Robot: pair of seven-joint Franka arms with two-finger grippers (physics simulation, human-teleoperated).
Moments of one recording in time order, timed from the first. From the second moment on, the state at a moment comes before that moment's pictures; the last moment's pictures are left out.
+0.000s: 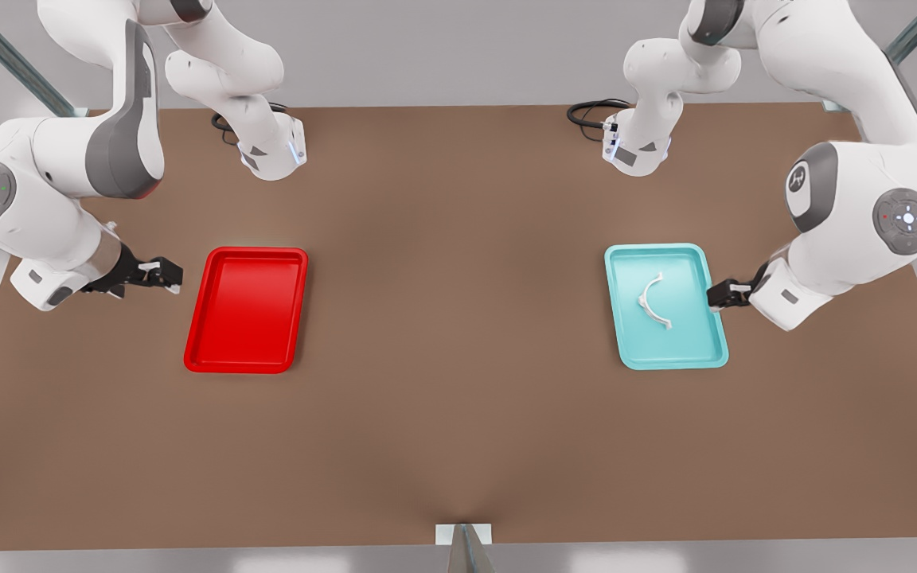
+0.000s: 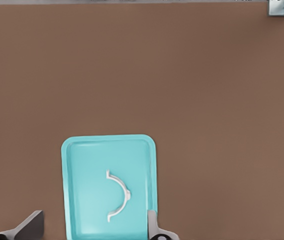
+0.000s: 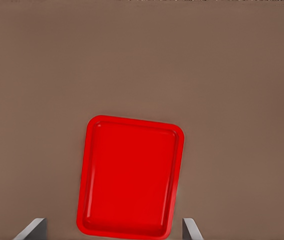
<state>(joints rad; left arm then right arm) -0.12 0.30 0.05 -1.29 -0.02 1.54 -0.06 0.10 0.15 -0.07 -1.47 -0.03 1.56 -0.06</state>
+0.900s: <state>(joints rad) -0.15 0.36 0.10 -2.36 -0.02 2.69 -1.11 0.10 0.15 -0.07 -1.47 -0.03 1.58 -0.09</state>
